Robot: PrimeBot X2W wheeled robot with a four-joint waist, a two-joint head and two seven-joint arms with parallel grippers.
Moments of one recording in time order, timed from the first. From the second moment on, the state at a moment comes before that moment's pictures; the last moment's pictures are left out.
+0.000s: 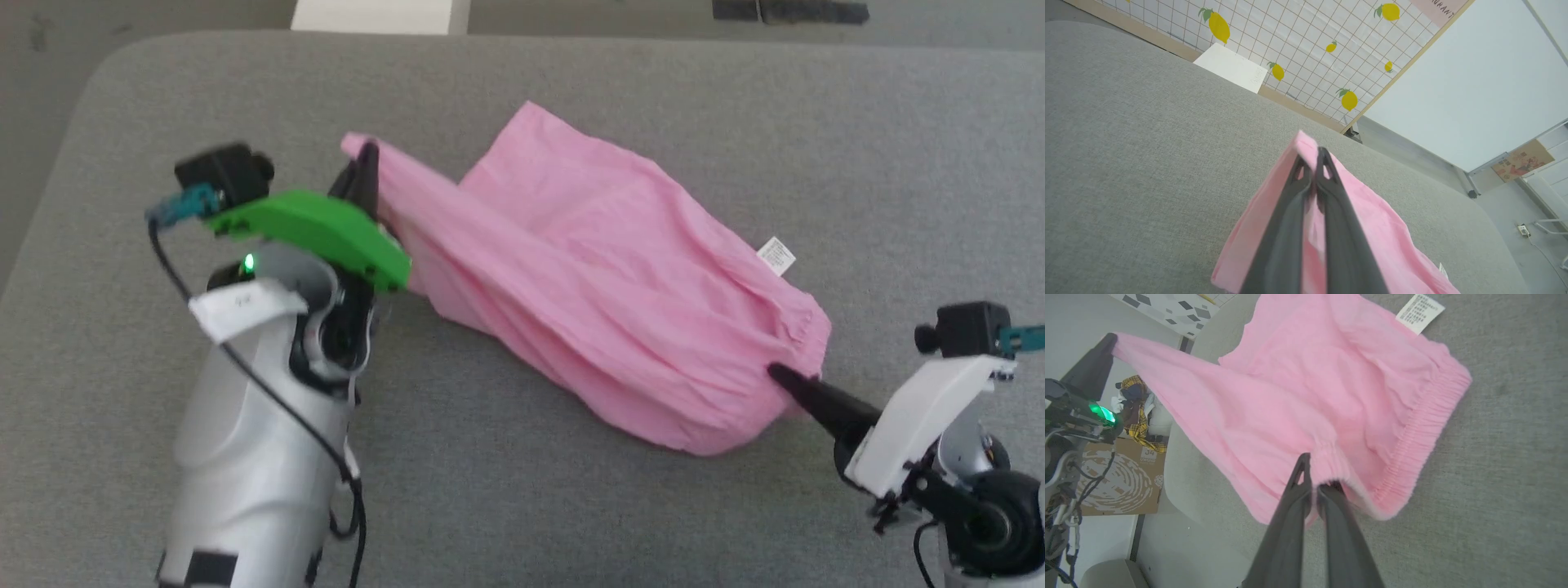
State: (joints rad) left arm -0.60 0.08 -0.16 0.34 -0.70 0.08 0.11; right arm -0.11 -0.08 -0.12 -0.11 0.75 0.13 0.84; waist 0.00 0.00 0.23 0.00
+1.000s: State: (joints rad) left arm -1.17 0.09 -0.27 0.97 -0.58 0.06 0.02; right arm -0.35 -0.10 -0.03 0.03 0.80 0.13 0.70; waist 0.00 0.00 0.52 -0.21
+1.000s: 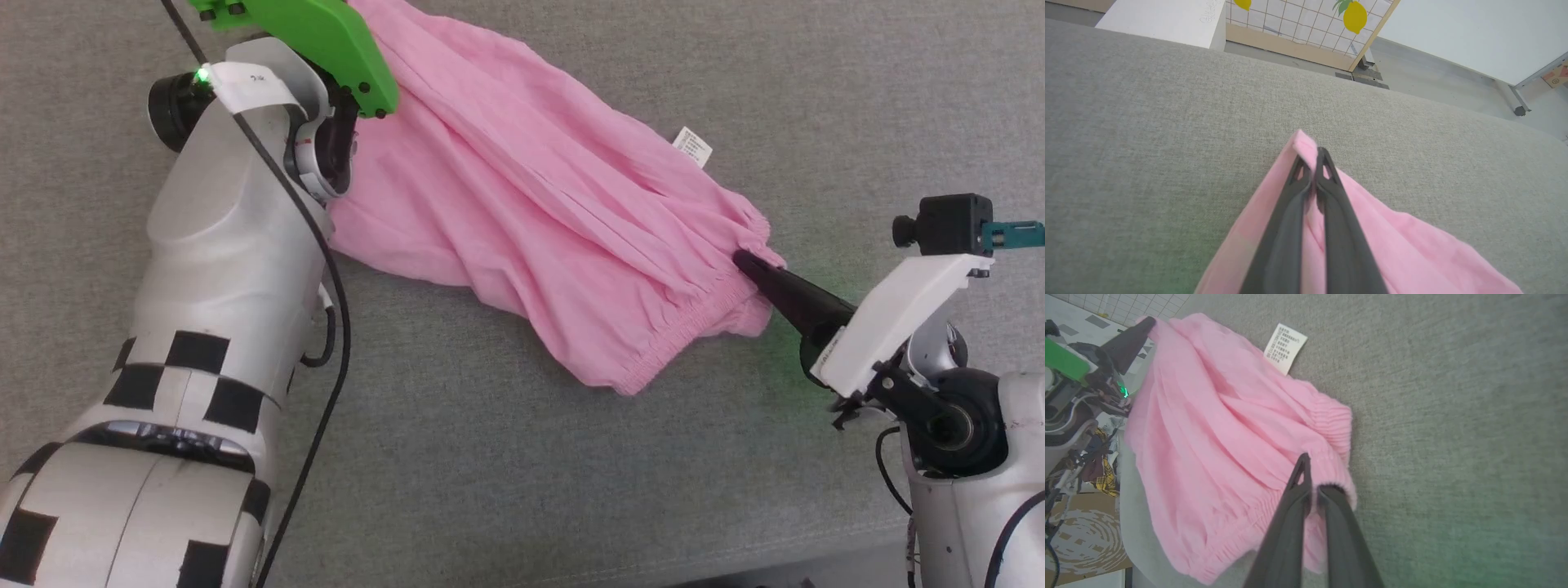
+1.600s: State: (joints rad) left arm -1.18 0.12 -0.29 1.02 -0.59 -0.02 -0.11; right arm -0.25 -0.11 -0.10 -0.05 0.76 0.13 0.62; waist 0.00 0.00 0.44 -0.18
